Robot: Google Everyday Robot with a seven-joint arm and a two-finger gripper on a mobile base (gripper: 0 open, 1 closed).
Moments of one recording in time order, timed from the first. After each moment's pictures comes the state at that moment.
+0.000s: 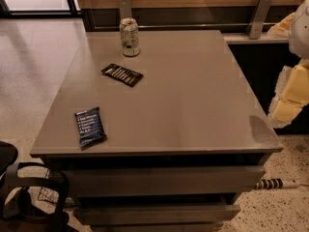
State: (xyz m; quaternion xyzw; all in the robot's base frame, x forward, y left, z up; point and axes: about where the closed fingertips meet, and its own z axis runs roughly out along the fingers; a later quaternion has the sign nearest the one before) arm 0.438 -0.212 0.993 -0.60 0.78 -0.05 0.18
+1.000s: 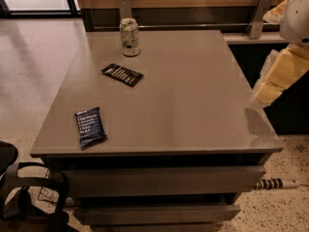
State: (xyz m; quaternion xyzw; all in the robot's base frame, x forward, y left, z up) arm 0.469 -0.198 1.006 -0.57 0.78 -0.05 0.25
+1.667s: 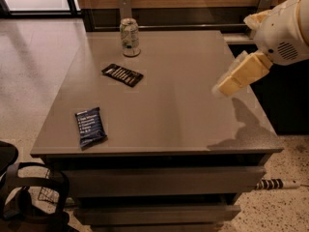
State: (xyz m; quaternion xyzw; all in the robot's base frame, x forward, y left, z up) arm 0.516 -0.164 0.987 -0.51 0.76 0.03 0.39
